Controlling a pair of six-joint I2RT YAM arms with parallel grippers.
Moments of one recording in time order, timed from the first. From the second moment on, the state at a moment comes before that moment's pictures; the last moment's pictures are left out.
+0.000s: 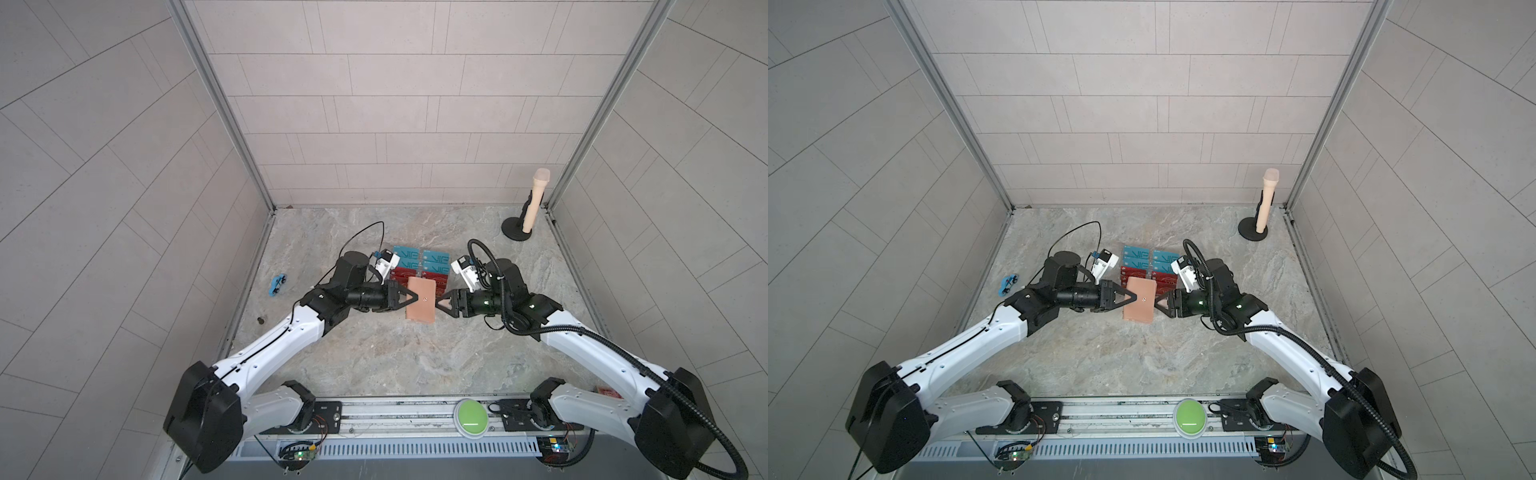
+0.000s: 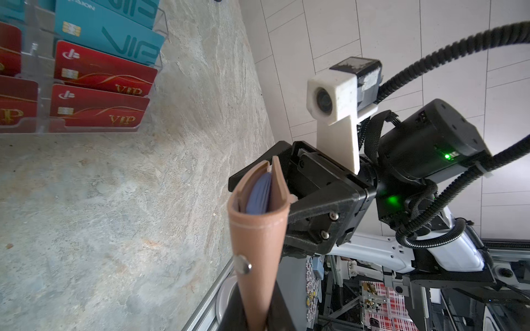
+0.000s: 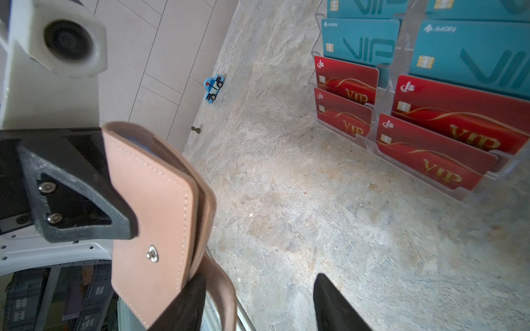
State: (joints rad) left arm -0.58 1.18 0.80 -0.14 0.75 -0.81; right arm 0.50 1.10 0.73 -0.25 -0.60 0.54
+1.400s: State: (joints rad) left arm -0.58 1.16 0.76 -0.09 0.76 -0.84; right arm 0.43 1.03 0.75 -0.36 -0.80 0.42
